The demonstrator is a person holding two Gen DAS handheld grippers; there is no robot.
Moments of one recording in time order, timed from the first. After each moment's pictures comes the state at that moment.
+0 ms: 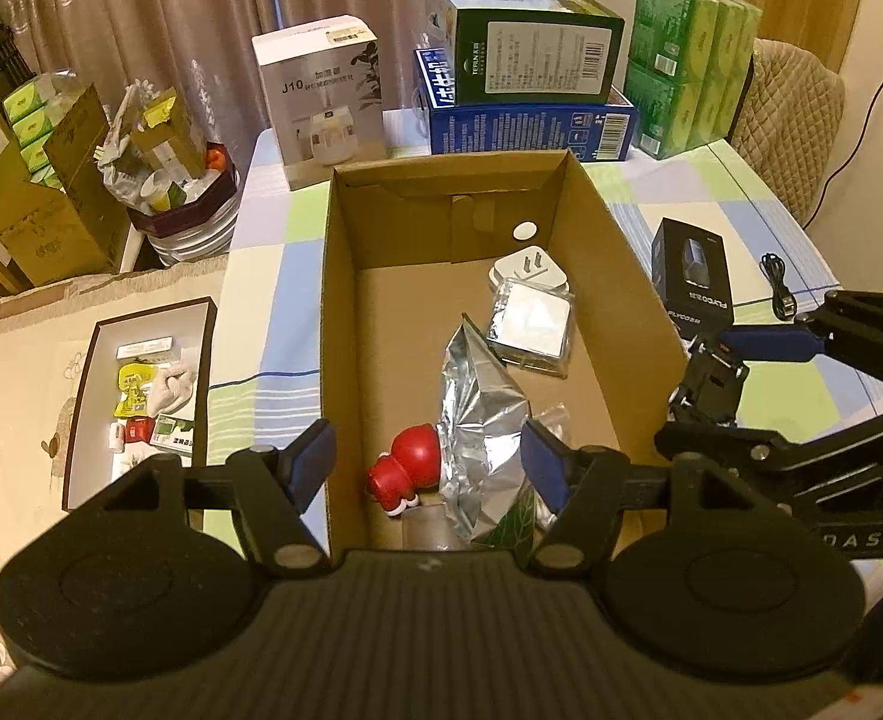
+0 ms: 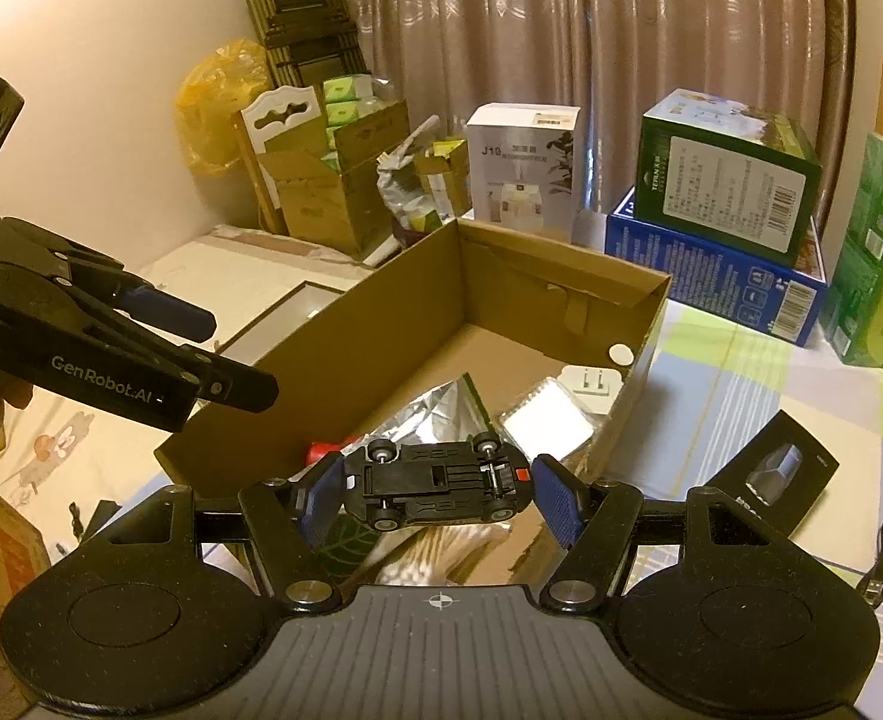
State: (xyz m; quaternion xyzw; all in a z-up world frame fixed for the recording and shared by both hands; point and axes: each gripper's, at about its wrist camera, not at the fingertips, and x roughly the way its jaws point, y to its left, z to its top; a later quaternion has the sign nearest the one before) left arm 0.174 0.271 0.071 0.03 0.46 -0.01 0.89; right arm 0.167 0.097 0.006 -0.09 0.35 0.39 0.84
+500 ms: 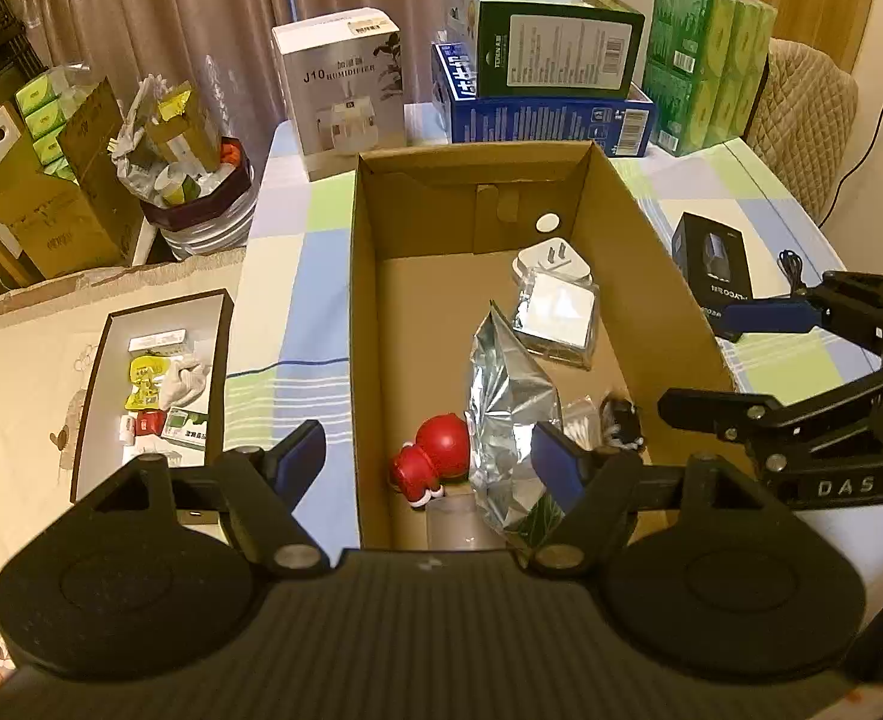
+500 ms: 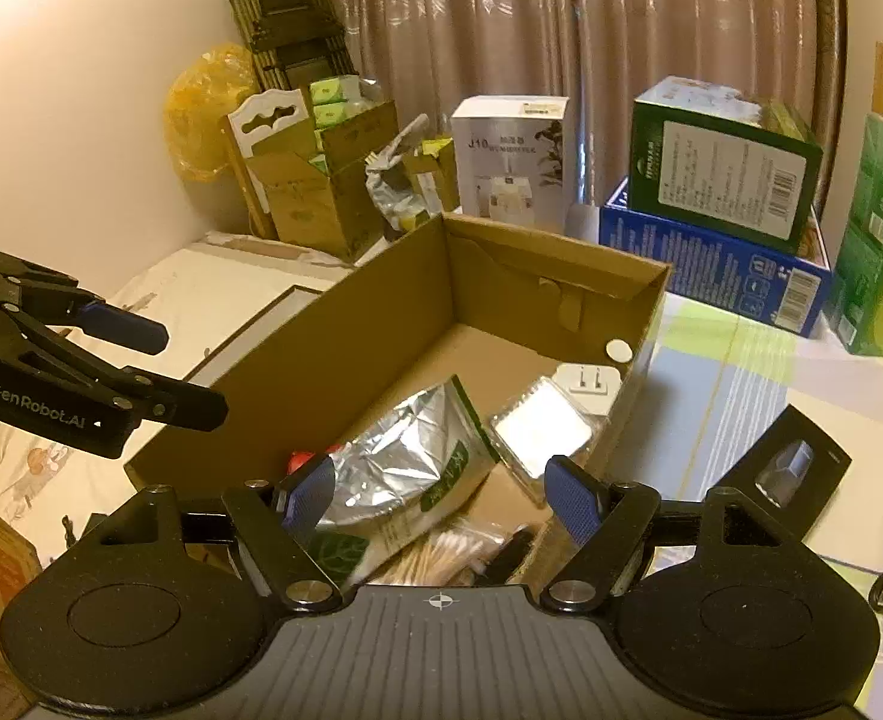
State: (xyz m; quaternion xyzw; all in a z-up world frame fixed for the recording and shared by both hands) left arm 0.169 0.283 0.060 0.03 0.46 0.00 0.89; right arm 0.185 0.099 -0.011 -0.08 0.36 0.39 0.85
